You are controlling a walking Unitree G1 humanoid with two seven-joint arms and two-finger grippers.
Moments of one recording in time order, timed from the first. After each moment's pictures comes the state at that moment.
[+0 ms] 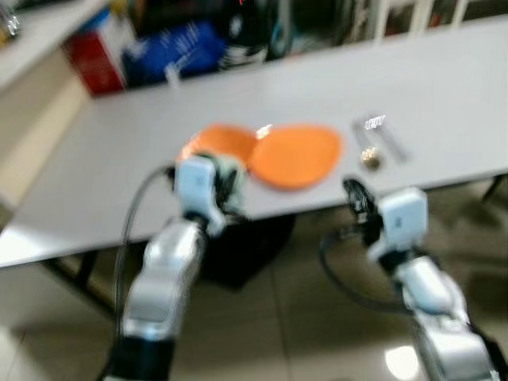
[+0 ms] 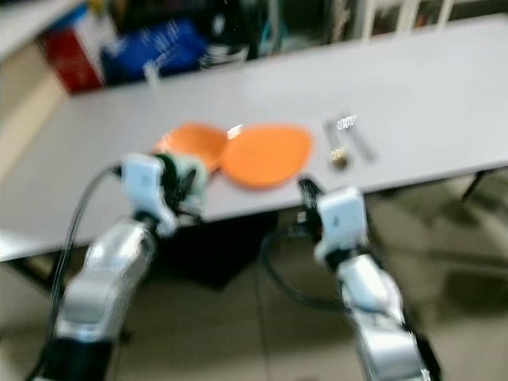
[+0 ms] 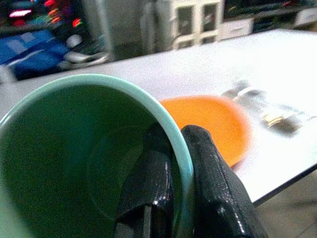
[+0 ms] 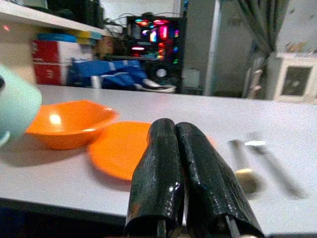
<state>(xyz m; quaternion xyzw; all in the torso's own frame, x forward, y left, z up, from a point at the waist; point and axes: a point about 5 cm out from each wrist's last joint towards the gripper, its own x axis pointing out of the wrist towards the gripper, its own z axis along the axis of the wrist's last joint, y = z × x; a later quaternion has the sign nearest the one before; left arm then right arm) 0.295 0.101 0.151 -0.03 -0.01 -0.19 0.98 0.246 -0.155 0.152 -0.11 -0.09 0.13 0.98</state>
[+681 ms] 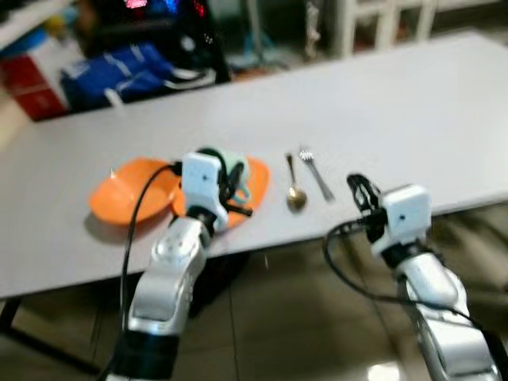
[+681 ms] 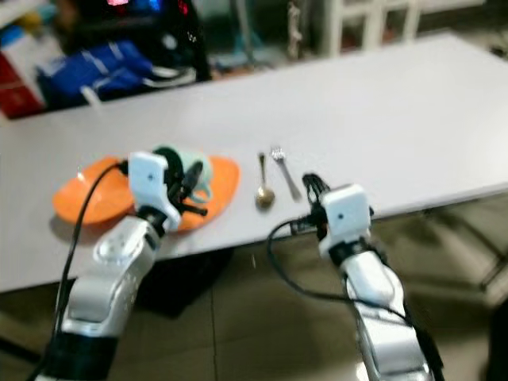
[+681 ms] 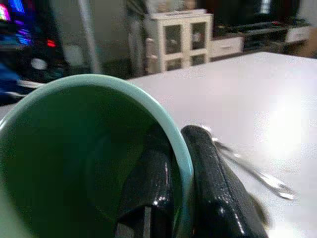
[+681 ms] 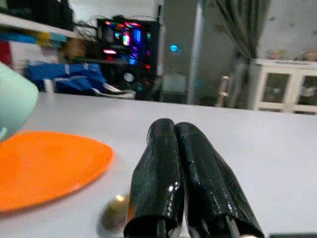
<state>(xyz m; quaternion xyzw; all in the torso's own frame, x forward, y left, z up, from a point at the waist) 0.296 0.110 0.153 -0.03 -0.02 -0.16 0.99 0.254 -0.150 0.153 -0.09 -0.10 0.14 0.98</state>
